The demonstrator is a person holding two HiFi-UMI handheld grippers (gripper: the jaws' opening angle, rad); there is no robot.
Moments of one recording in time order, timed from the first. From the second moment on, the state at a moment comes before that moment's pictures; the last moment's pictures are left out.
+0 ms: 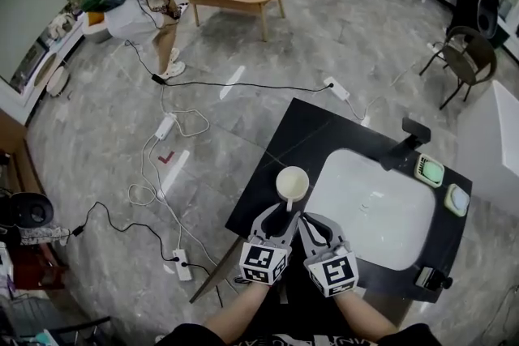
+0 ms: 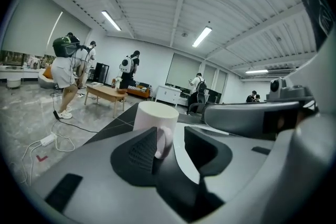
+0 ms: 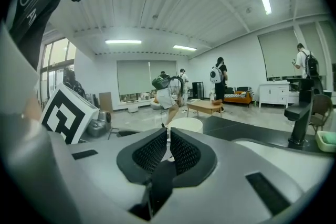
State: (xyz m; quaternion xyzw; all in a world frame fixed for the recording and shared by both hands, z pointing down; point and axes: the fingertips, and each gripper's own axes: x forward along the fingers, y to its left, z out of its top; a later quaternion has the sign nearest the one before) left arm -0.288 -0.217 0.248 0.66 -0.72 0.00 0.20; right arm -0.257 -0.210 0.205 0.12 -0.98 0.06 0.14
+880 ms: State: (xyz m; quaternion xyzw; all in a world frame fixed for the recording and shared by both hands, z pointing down) left arm -0.278 -0.201 0.259 0.68 -0.71 0.04 0.20; right arm -0.238 -0.224 0.214 0.16 -0.97 0.09 0.15
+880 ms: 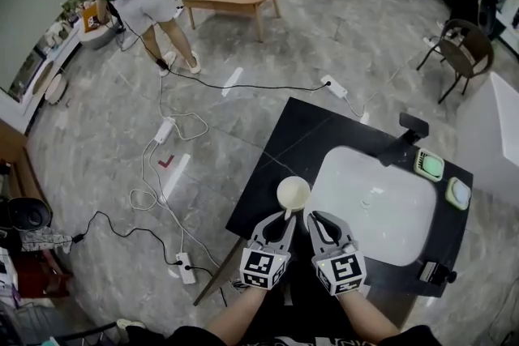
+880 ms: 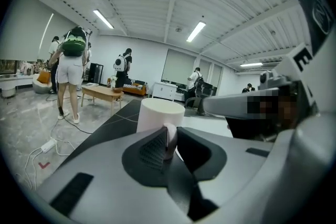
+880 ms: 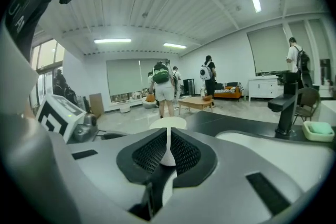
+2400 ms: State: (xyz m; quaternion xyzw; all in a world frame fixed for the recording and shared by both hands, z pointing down) left arm -0.163 -0.049 0.257 0.81 -0.56 0.10 0.14; right arm -0.166 -0.135 0.244 0.24 -0.91 0.10 0.31
